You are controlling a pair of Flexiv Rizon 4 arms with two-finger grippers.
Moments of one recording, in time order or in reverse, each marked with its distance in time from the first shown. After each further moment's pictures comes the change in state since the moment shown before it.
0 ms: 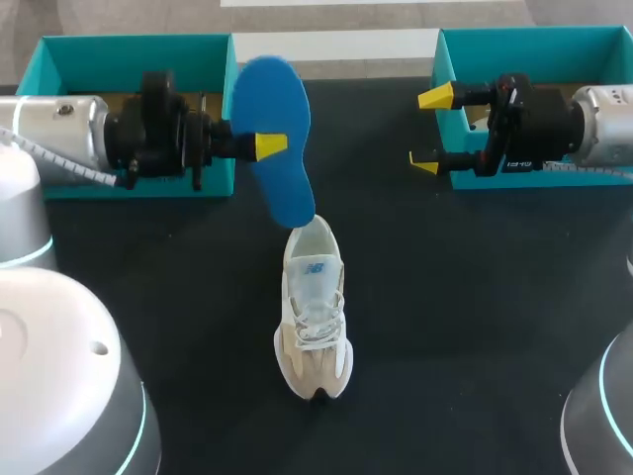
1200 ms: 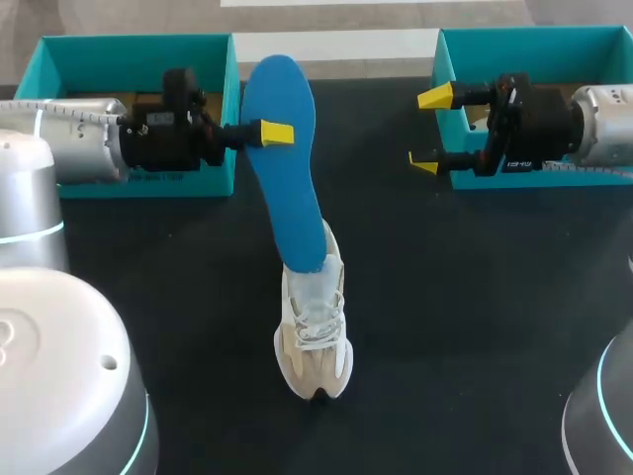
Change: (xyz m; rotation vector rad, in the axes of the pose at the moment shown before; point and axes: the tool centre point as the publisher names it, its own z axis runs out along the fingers) left arm -0.003 0.008 0.009 0.030 0.093 -1.063; right arm 0.000 0.001 0.001 0.002 0.000 -0.001
